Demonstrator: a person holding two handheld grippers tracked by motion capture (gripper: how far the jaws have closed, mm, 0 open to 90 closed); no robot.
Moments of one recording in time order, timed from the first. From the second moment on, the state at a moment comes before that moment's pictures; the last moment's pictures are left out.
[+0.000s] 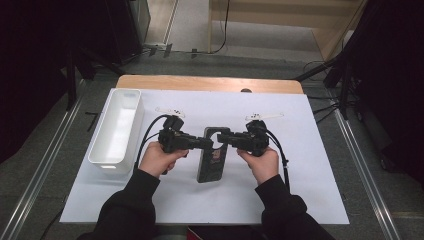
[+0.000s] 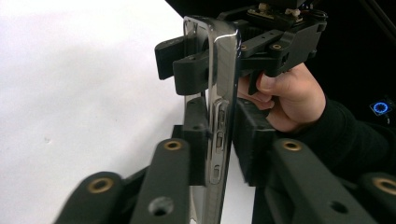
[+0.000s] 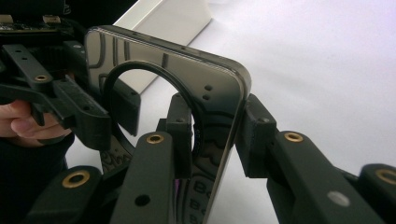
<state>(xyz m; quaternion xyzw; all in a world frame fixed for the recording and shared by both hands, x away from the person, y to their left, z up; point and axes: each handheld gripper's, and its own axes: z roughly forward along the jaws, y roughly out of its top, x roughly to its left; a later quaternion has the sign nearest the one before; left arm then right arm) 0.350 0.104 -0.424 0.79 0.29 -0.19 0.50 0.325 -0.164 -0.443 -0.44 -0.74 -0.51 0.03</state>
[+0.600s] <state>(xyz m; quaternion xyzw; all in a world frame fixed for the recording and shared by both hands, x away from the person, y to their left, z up) 0.339 0.106 -0.411 0.80 0.30 -0.11 0.50 0.325 -0.167 -0.438 -0.44 -0.74 -0.51 0.03</state>
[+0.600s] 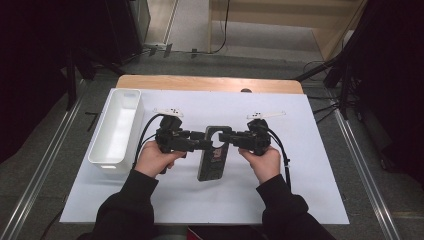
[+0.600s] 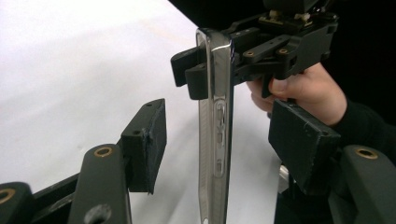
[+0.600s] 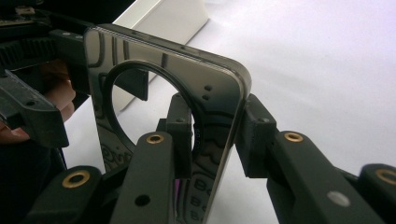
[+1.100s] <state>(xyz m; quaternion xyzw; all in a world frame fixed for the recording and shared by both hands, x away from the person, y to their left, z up) 0.331 0.111 -0.406 0.81 0.30 -0.06 0.51 0.325 -0.171 -0.435 -0.45 -0.74 -0.50 0.02</state>
